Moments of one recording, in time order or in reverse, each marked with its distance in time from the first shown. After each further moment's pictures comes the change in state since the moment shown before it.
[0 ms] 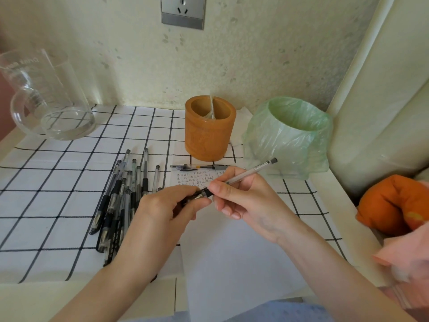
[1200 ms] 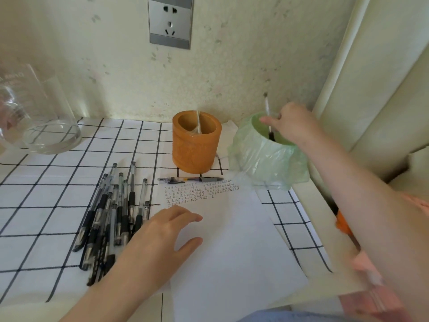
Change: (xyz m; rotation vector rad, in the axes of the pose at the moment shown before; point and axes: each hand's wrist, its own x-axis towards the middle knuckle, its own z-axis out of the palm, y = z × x) left_hand -0.005 -0.021 0.015 0.345 -0.244 0.079; right_hand 0.076 -0.112 -0.119 -1.555 0.710 0.114
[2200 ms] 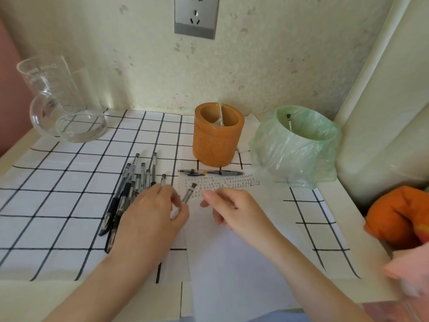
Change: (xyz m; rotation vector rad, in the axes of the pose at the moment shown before) left_hand 0.001 -0.018 -0.016 0.200 0.228 -0.269; right_hand -0.164 -0.070 0.091 0.896 -0.494 -0.214
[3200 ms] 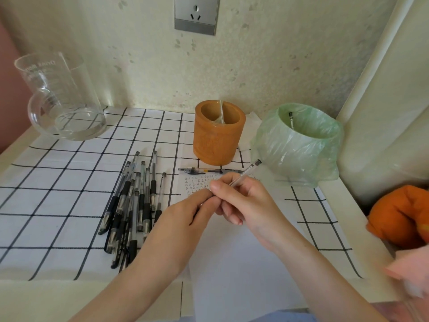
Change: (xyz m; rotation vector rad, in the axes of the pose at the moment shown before) left_hand -0.006 0.042 -0.011 -0.633 -0.214 -0.012; right_hand -0.001 -0.012 -0.010 0.512 -0.036 -0.065
